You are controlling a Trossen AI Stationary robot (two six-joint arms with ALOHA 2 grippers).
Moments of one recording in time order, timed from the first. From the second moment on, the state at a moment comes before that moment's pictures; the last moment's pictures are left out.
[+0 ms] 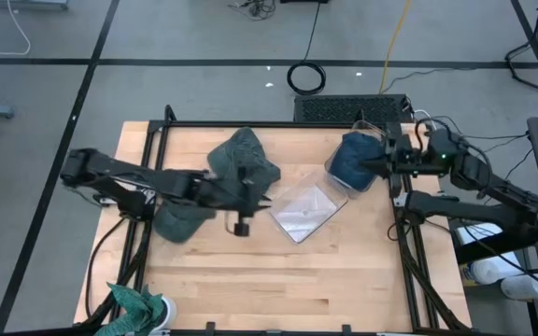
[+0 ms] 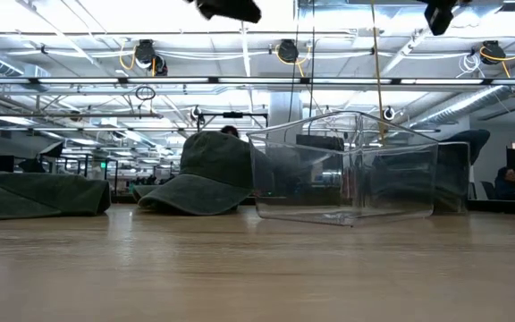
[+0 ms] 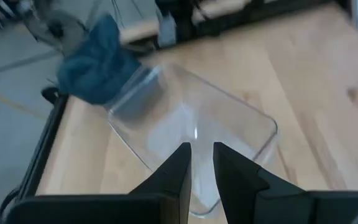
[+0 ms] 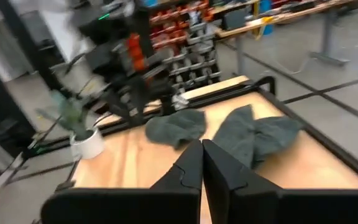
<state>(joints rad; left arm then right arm) -0.16 1.45 1.21 -0.30 -0.23 0.16 -0.37 0.53 0.82 -0.44 -0.29 0.23</state>
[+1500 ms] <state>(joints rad) -0.16 1.05 0.76 -0.74 -0.18 -0.58 0.24 0.98 0.52 0.46 -0.18 0.00</state>
